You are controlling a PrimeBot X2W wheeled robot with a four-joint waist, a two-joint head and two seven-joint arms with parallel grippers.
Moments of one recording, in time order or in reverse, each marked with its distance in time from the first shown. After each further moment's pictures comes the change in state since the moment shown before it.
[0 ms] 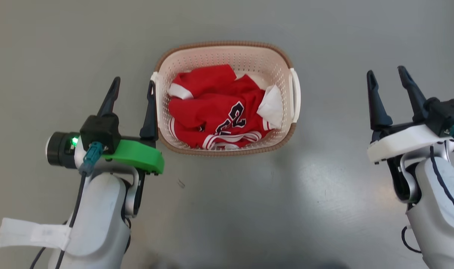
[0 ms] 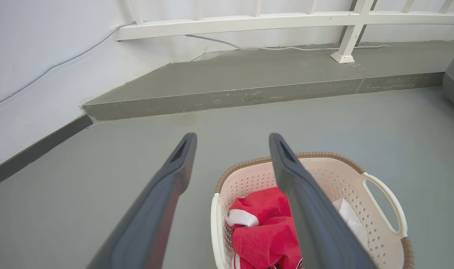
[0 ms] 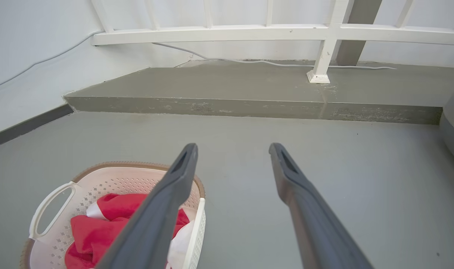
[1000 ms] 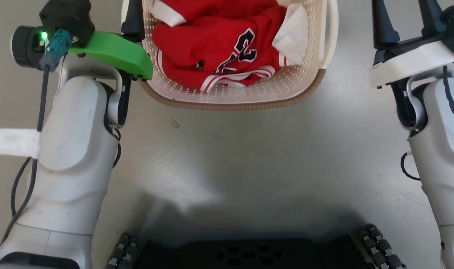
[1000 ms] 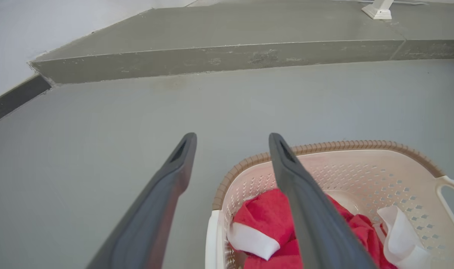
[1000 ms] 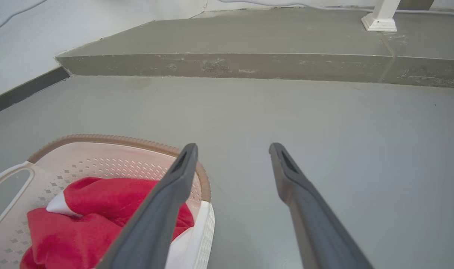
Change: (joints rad) left arm -0.418 -0.030 0.026 0.151 -0.032 -0.047 0.051; right arm -0.356 0.001 0.029 0.097 -0.018 0.052 0.000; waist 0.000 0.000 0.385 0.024
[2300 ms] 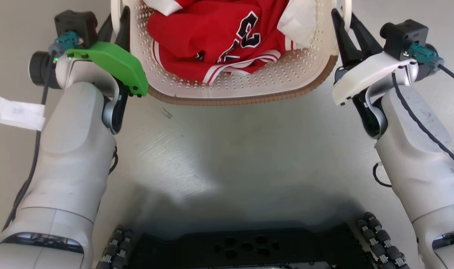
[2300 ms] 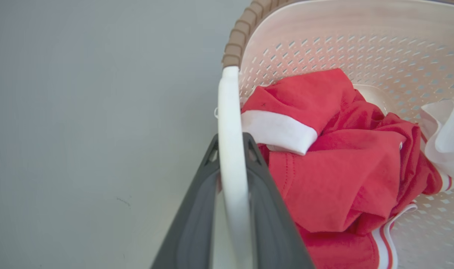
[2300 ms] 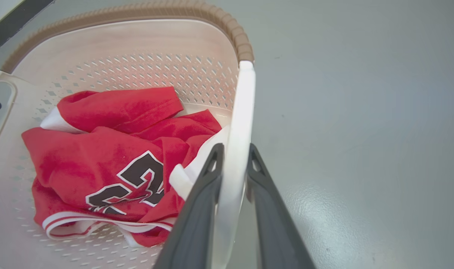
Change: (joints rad) left arm -0.108 -0.026 -0.002 0.431 -0.077 -0.121 0.013; right arm -0.087 0.091 0.086 0.310 0.006 0.056 -0.003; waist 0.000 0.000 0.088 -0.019
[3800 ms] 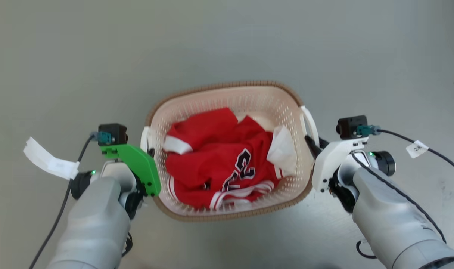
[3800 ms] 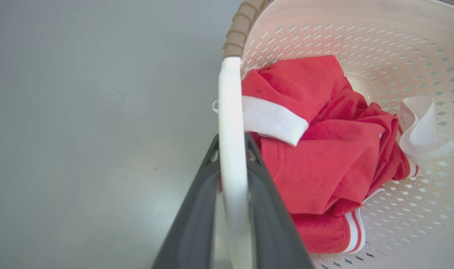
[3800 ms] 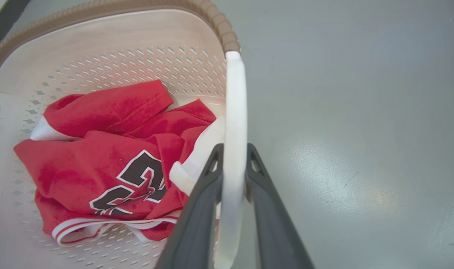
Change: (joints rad) left arm 0.223 -0.036 -0.108 0.317 -0.235 -0.067 0.220; right arm 0.119 0.095 0.105 0.460 0.152 0.036 0.138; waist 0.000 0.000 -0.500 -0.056
